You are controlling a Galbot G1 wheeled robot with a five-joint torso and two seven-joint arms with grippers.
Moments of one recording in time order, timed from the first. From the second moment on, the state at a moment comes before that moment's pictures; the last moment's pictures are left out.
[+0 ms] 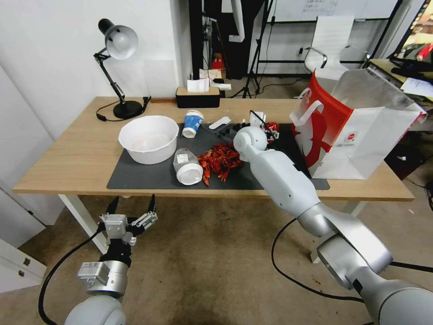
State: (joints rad) left arm 1.72 -1.23 -0.50 -2.18 -0.29 -0.13 -0.20; right arm -0.22 1.45 -0.12 1.02 0.89 -0.53 0.97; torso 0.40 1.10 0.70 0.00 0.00
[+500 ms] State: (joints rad) left arm 1.72 -1.22 -0.50 -2.18 -0.30 -0.13 -0.20; right arm -0.22 1.45 -0.09 1.01 0.89 -0.53 0.98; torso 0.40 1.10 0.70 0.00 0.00
